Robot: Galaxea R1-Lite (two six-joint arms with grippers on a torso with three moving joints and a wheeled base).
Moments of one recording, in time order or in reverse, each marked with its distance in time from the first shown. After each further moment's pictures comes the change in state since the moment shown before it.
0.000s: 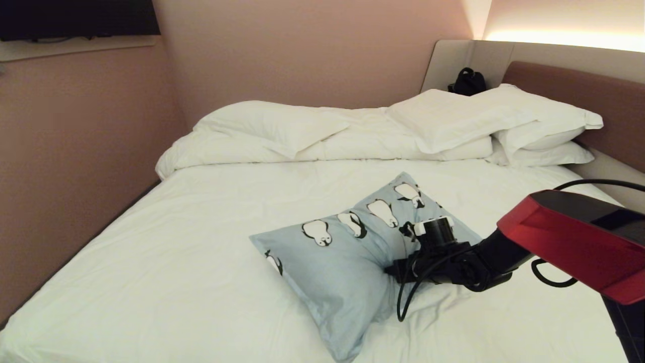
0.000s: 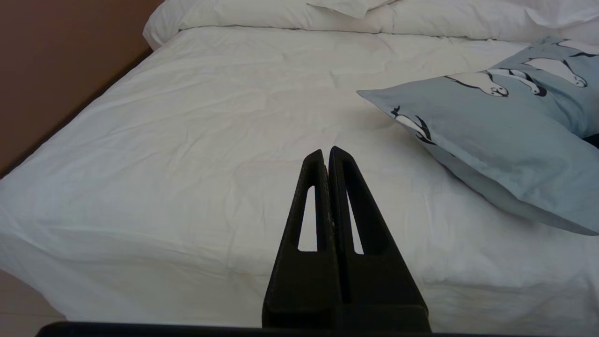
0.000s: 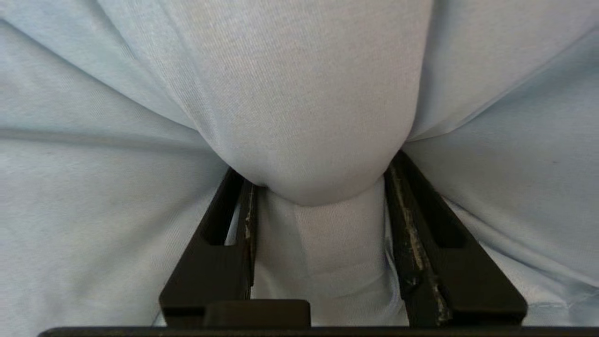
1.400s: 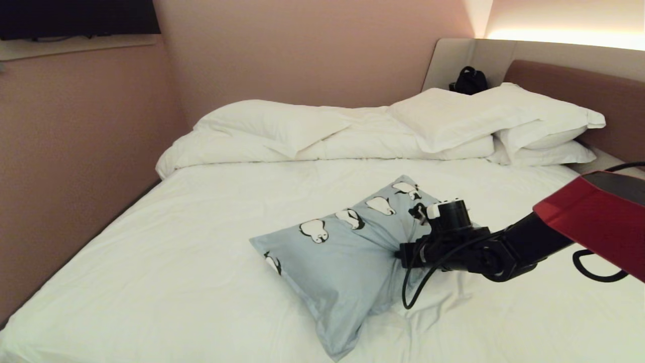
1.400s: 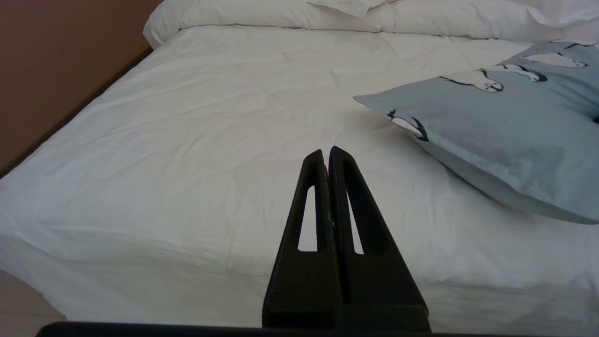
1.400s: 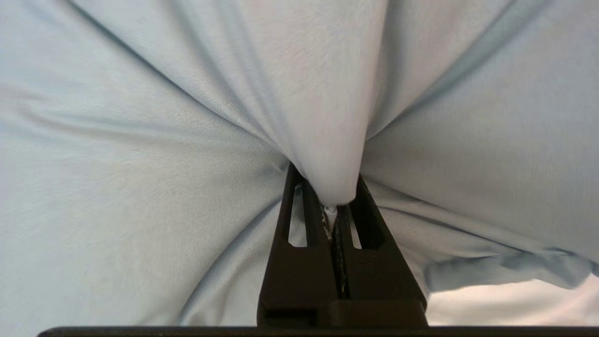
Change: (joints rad) left arm 0.000 0.000 0.000 0.000 0.000 0.000; right arm -0.001 -0.182 0.052 0.003 0.014 0.042
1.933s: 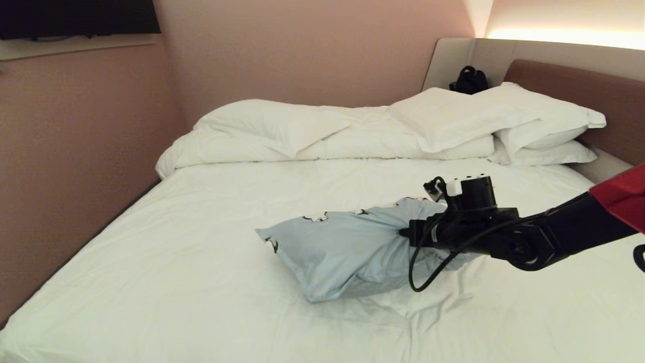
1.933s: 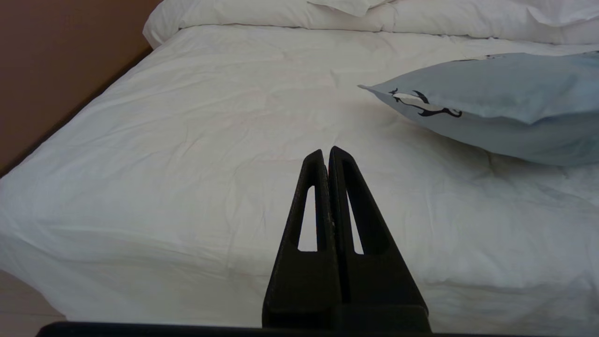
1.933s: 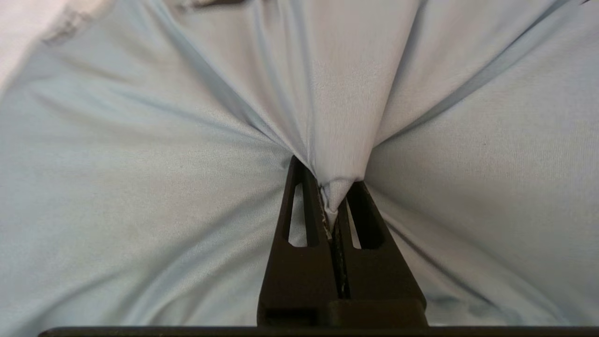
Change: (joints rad) left arm 0.000 0.000 0.000 0.000 0.000 0.000; right arm -0.003 -0.173 0.028 0.001 0.025 0.056
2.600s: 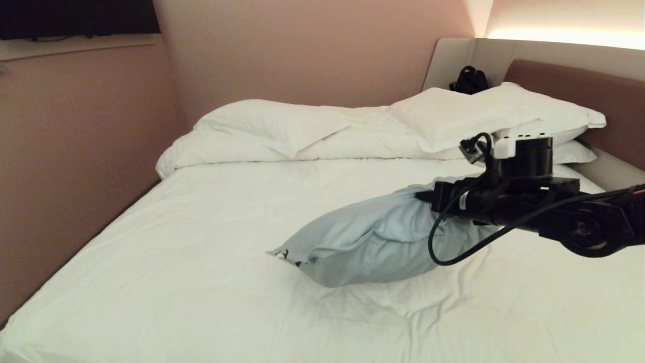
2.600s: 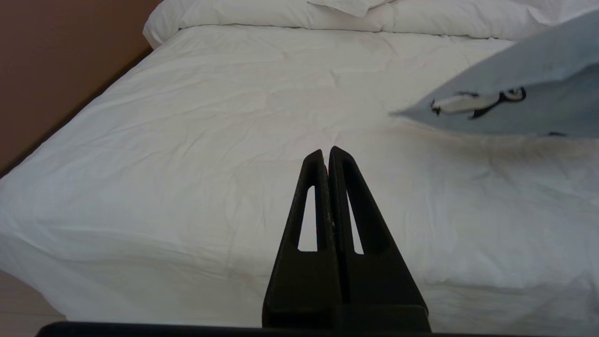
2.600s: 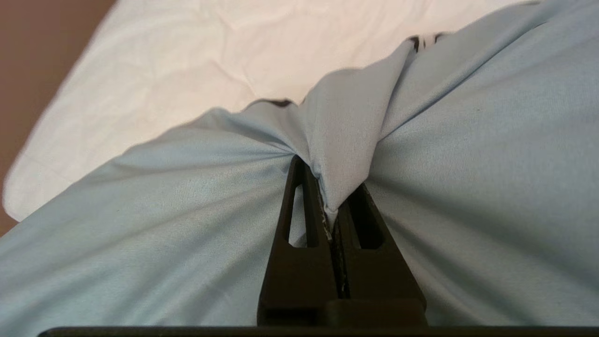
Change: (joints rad) left arm 0.000 0.000 0.000 0.000 0.000 0.000; right arm -0.019 -0.216 0.011 0.000 0.001 0.058
